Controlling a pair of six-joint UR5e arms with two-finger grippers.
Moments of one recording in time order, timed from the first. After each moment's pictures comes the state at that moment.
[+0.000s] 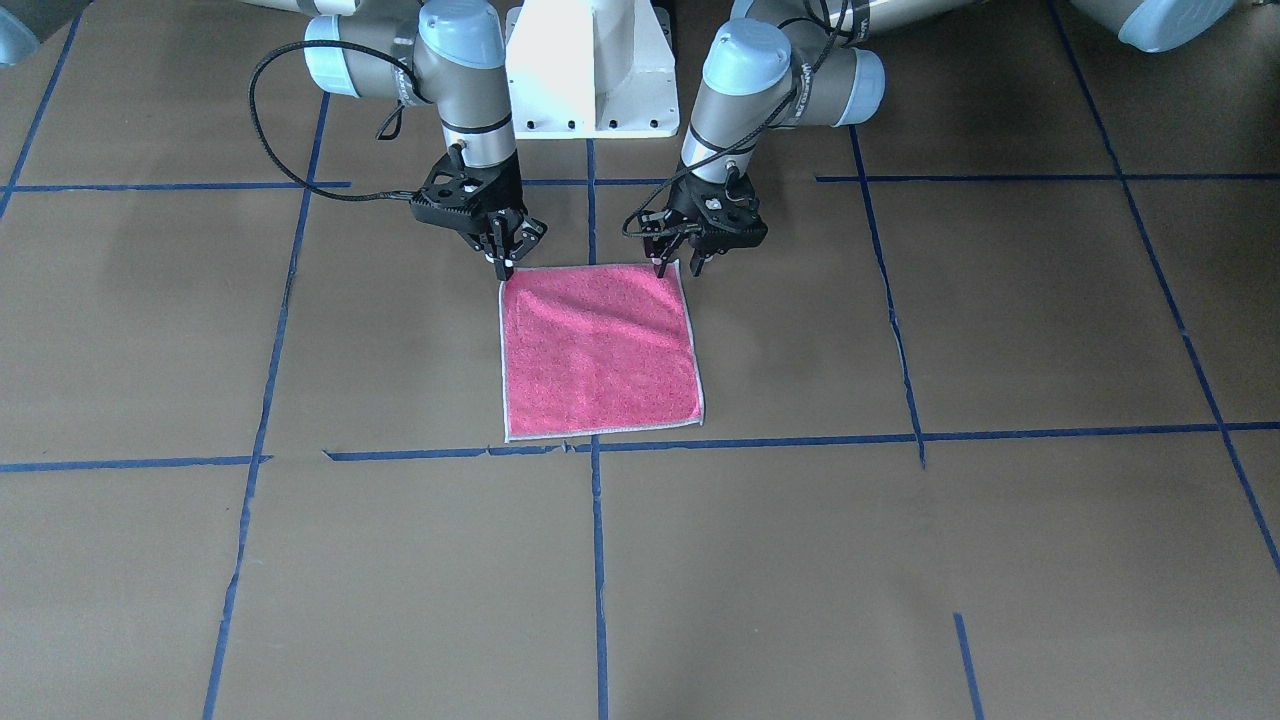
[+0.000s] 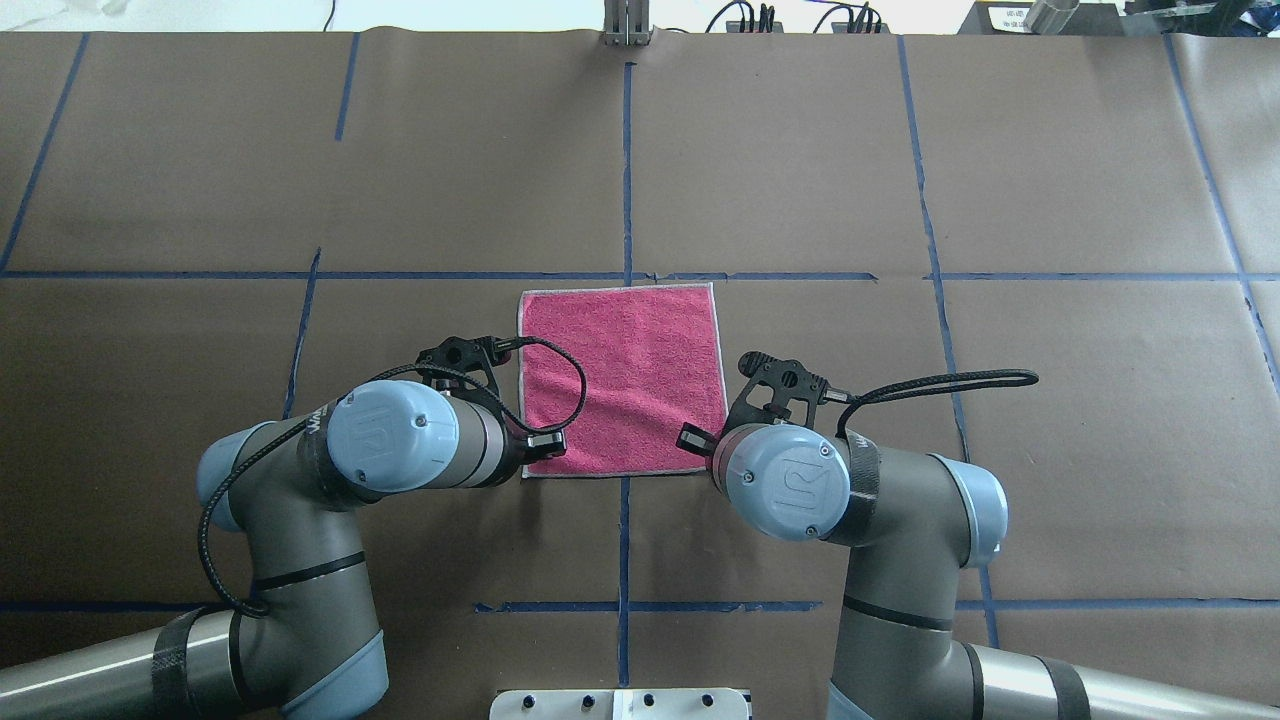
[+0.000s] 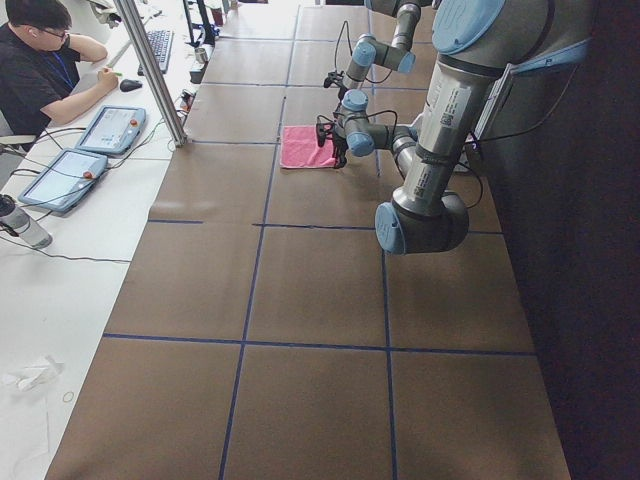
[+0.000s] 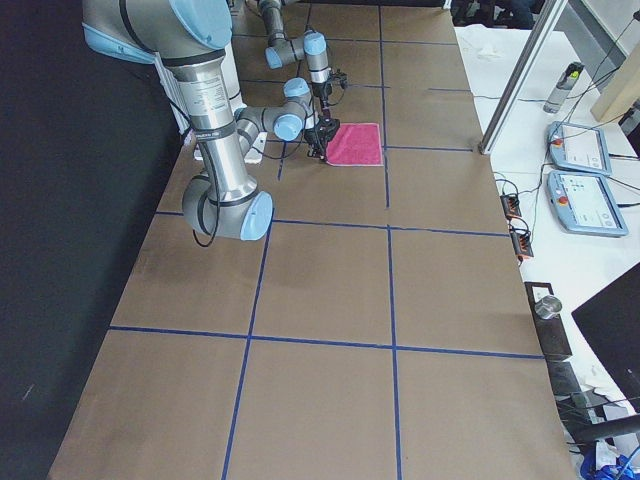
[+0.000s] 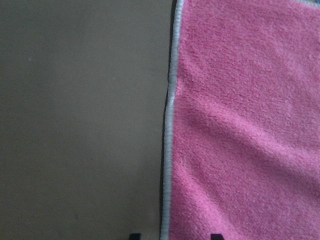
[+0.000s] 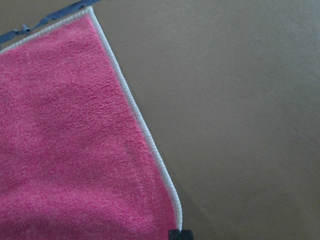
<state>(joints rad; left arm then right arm) -0.37 -2.06 -1.73 -1.90 -1.68 -1.52 0.30 -1.09 1.79 -1.45 1.48 1.76</state>
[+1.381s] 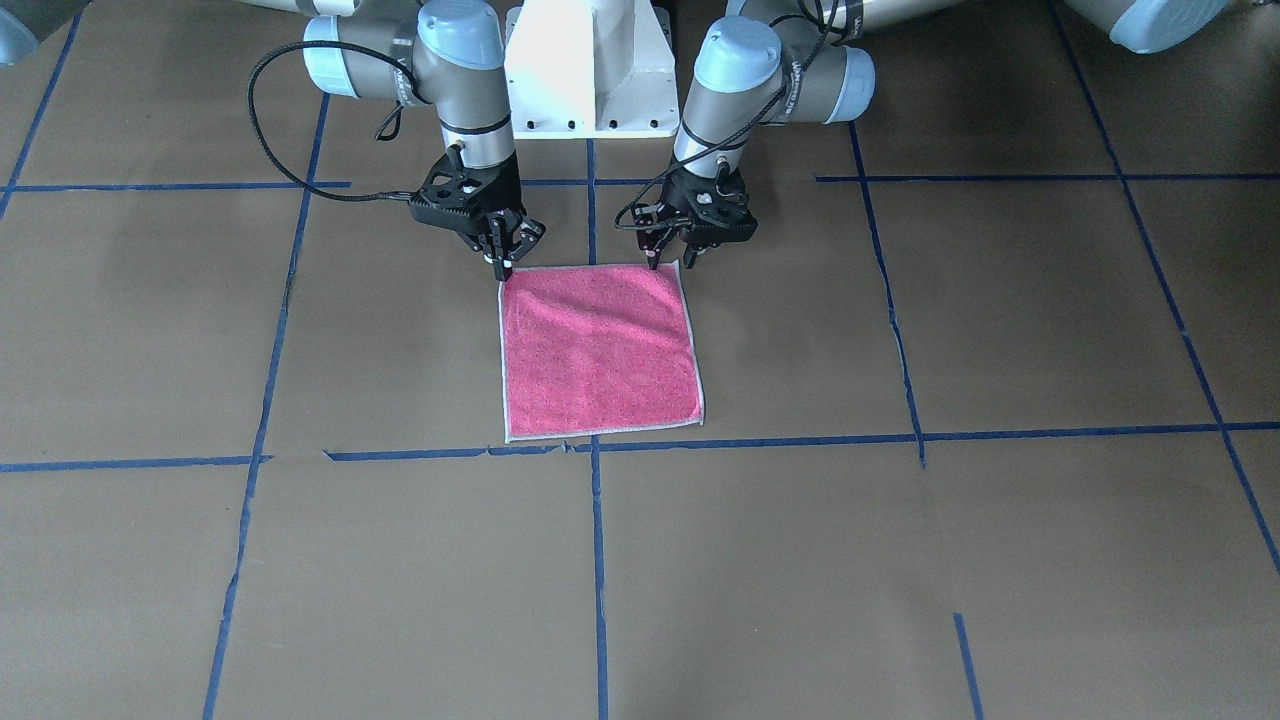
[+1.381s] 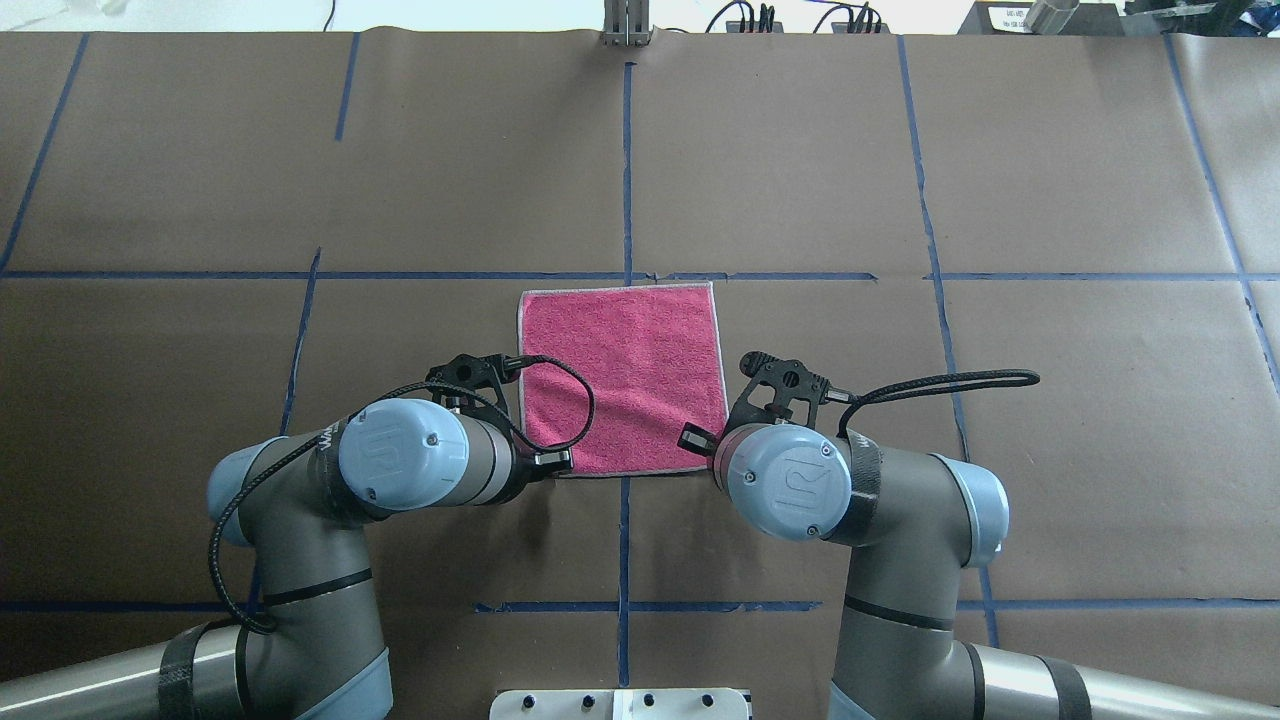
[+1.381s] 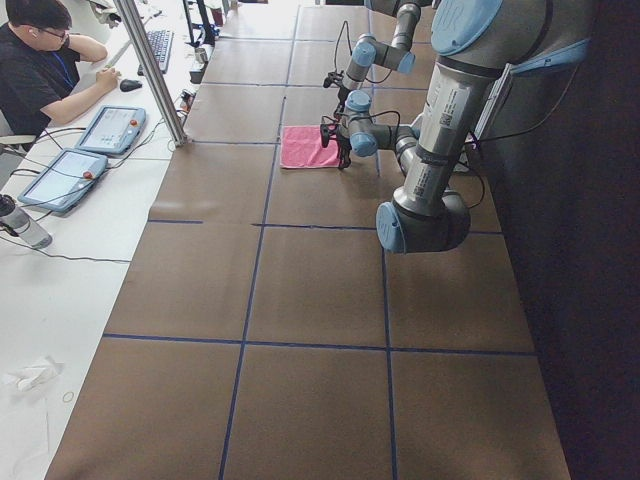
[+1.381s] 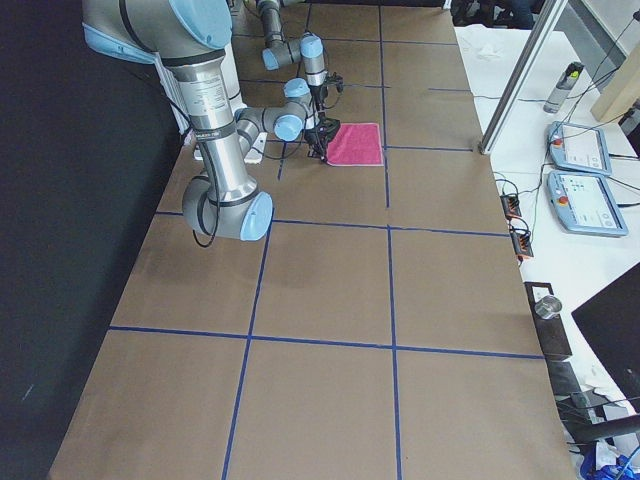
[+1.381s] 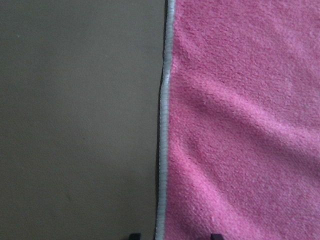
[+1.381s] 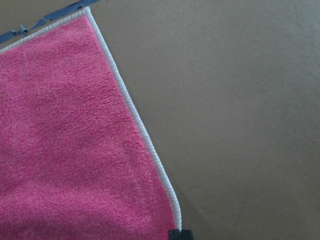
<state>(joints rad) -0.34 -2.06 -1.72 -1.90 -1.68 -1.52 0.30 -1.10 1.79 -1.45 1.48 1.76</state>
